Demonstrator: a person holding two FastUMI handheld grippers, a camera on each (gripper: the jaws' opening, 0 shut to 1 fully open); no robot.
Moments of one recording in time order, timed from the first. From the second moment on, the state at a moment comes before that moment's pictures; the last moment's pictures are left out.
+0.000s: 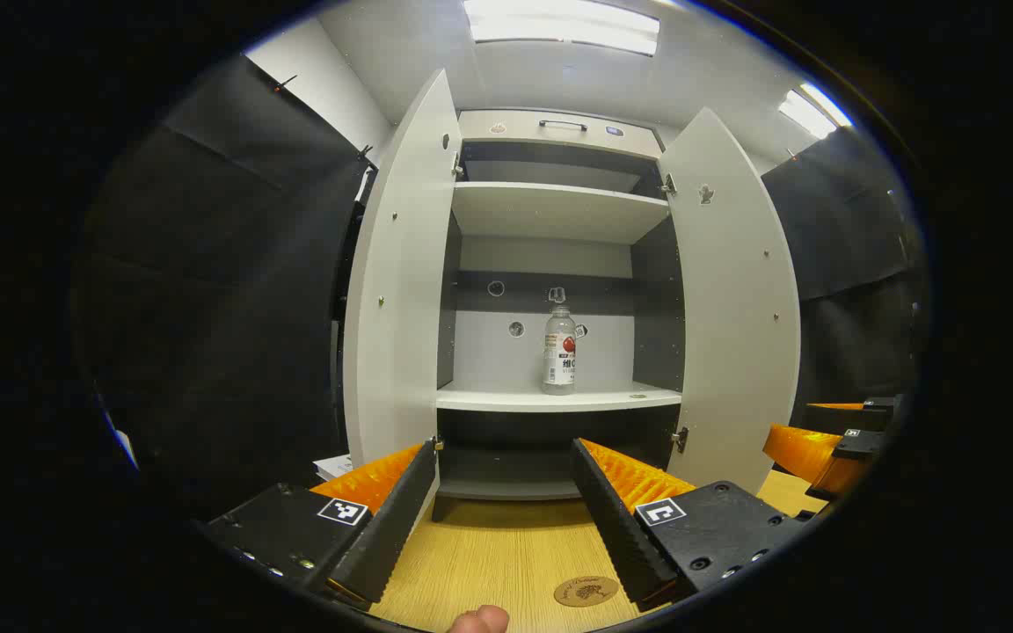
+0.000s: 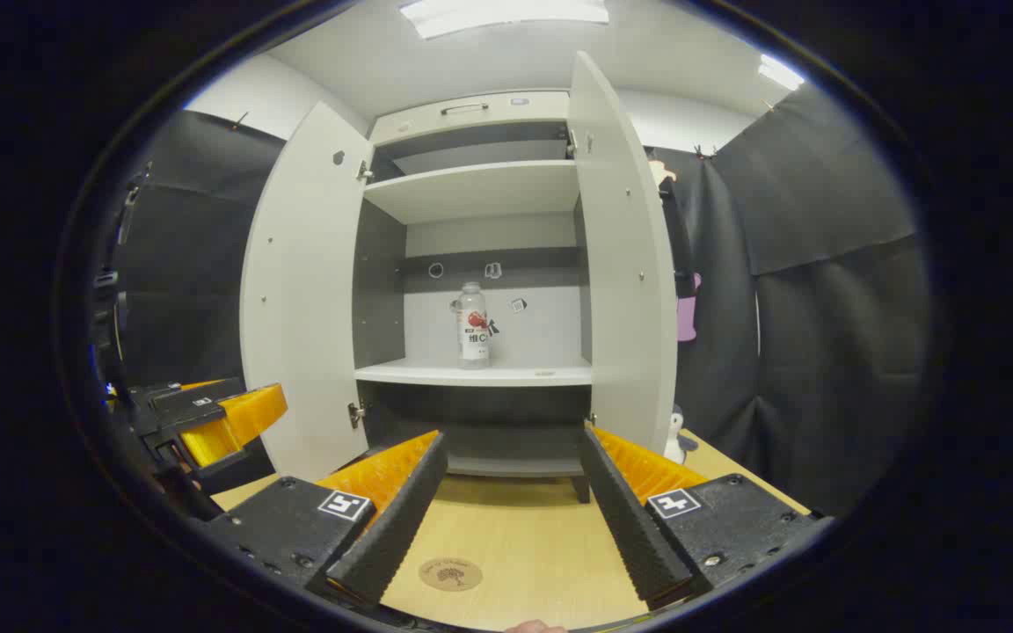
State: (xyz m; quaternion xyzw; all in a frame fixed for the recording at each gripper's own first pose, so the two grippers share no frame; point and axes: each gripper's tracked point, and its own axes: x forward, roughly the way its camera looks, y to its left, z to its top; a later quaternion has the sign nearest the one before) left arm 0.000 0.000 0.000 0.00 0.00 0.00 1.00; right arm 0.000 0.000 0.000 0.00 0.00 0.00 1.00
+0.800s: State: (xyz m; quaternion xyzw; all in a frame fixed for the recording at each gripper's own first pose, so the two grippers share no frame) left arm 0.010 0.003 -0.003 0.00 0.00 -0.01 1.00; right arm 0.012 0.003 -0.003 0.00 0.01 0.00 1.00
